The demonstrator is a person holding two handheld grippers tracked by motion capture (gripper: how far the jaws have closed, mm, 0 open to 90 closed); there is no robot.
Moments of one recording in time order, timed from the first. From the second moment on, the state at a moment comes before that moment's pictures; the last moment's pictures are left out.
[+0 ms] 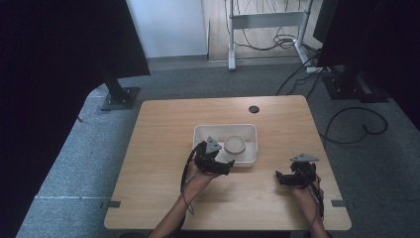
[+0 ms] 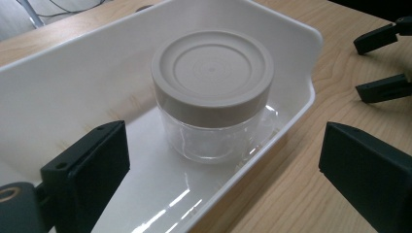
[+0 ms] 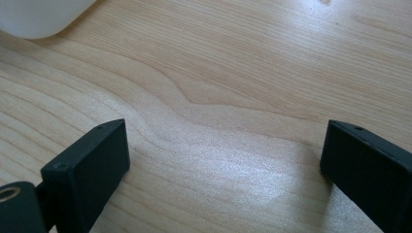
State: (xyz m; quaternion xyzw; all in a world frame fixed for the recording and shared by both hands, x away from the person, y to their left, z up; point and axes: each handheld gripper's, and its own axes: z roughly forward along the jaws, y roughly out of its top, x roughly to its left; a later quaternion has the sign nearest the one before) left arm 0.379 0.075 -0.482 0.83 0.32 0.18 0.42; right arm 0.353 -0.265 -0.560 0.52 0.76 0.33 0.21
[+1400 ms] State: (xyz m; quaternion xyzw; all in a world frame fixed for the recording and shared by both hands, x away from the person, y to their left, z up) left arm 0.349 0.133 -0.478 0.82 0.32 0.18 0.44; right arm 0.353 -0.264 -0.560 0.52 0.76 0.33 0.21
